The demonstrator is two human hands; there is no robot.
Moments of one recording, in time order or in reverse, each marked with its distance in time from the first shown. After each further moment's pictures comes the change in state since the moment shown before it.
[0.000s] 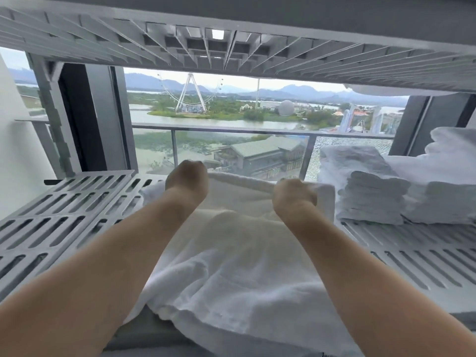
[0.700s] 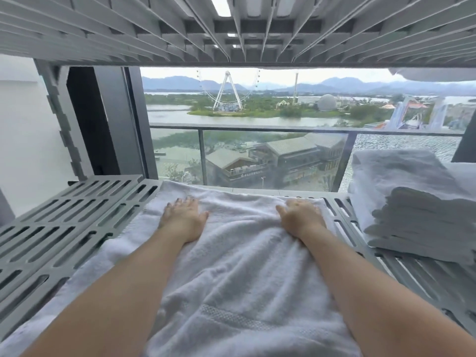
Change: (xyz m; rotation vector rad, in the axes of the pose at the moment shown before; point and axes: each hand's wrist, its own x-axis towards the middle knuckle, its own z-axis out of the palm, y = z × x) left_hand 0.025 -0.024 0.120 0.080 -0.392 -0.204; right_hand 0.114 0.026 0.124 0.332 -0.208 -0.194
